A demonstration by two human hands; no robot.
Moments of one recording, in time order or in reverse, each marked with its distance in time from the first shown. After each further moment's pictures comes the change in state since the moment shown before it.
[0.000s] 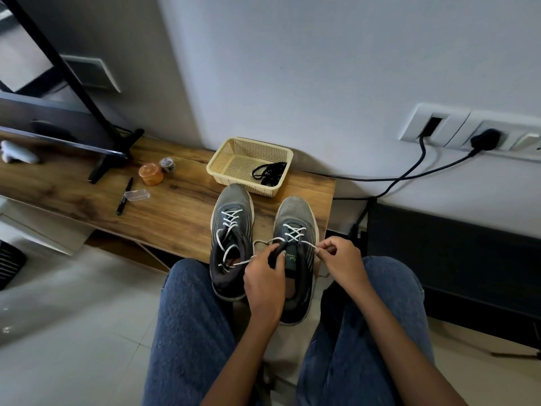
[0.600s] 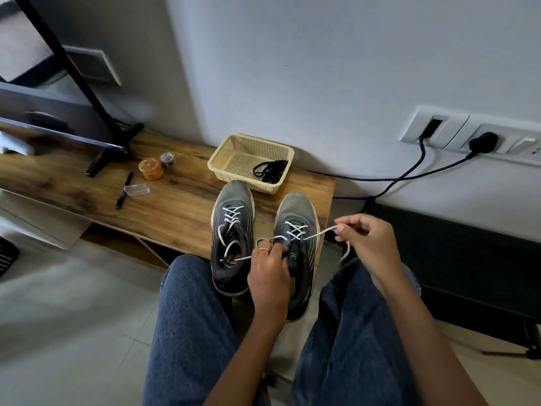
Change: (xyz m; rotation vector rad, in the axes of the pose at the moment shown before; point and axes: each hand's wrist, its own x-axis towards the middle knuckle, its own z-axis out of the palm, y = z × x) left_hand -0.004 -0.005 0.004 0.314 0.114 0.322; right_hand -0.024 -0.039 -0.057 0.381 0.108 -0.069
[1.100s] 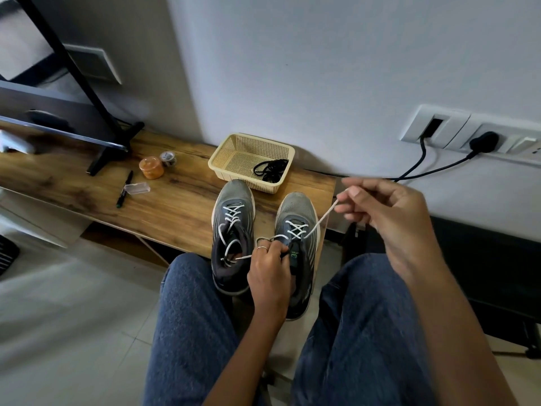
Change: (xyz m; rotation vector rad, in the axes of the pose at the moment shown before) left_hand 0.001 -0.001 0.000 -0.059 0.022 -0.024; right_hand -0.020 -0.081 -0.017 0.371 -0.110 -0.084
